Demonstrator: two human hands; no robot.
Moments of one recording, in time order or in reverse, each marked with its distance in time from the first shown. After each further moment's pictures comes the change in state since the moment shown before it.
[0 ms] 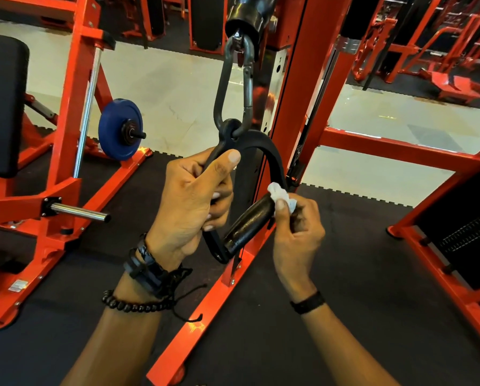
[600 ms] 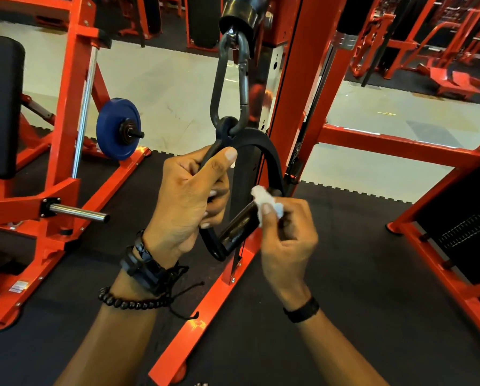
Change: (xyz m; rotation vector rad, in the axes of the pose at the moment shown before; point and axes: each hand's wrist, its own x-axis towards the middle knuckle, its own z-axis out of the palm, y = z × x) left_hand 0.002 0.000 -0.002 0.010 0.002 -0.020; right_hand -0.011 -0.026 0.001 -0.011 -0.044 -0.146
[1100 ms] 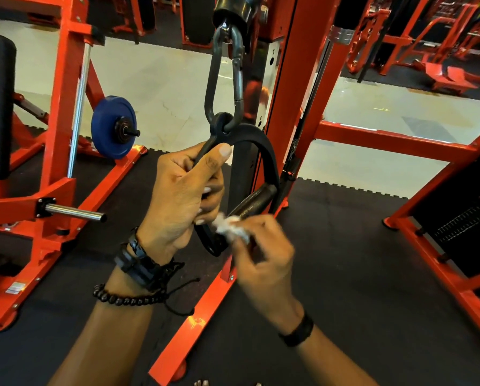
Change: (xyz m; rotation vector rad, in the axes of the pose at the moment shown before) left_hand 0.002 -0.002 -0.003 0.001 0.001 0.008; right_hand -0.029 -0.018 -0.002 -0.016 -0.275 -0.084
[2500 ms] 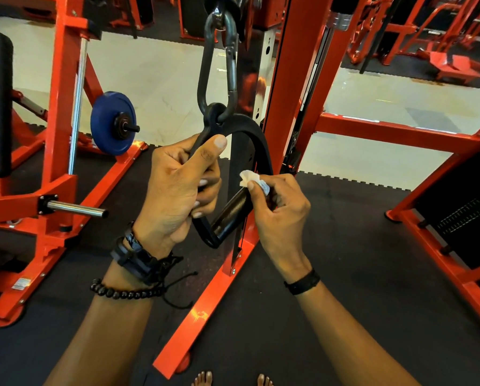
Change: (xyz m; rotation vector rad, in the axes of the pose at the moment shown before) left_hand -0.001 -0.001 0.003 0.010 0.001 -0.016; right_hand 0.048 0.033 -0.005 -0.055 0.158 0.146
